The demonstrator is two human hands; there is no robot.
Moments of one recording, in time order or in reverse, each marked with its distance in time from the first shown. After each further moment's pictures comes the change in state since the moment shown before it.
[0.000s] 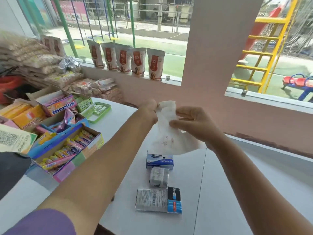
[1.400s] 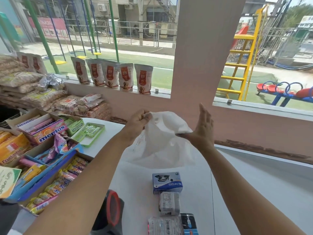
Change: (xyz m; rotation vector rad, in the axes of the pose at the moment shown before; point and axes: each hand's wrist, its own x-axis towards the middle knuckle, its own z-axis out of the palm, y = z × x) left_hand 0.040 0.020 -0.074 0.376 -0.456 0.592; right_hand 0.082 0.054 0.013 -0.611 0.529 0.032
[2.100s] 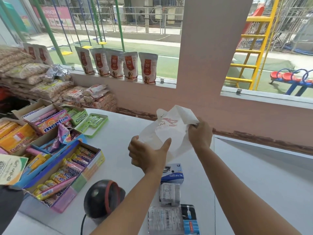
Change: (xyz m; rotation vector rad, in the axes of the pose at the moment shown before) left_hand -0.071 -0.054 0.103 0.411 0.857 -0.360; right_hand -0.014 0.002 0.025 0.194 0.087 0.311
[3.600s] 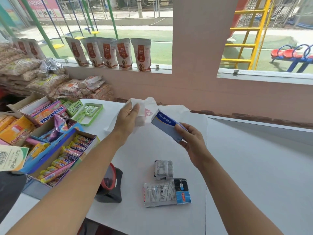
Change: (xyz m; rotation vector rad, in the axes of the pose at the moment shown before) left_hand 0.051 0.019 -0.046 -0.315 -0.572 0.275; right_hand -0.075 0.063 -0.032 0.913 -0.594 0.229
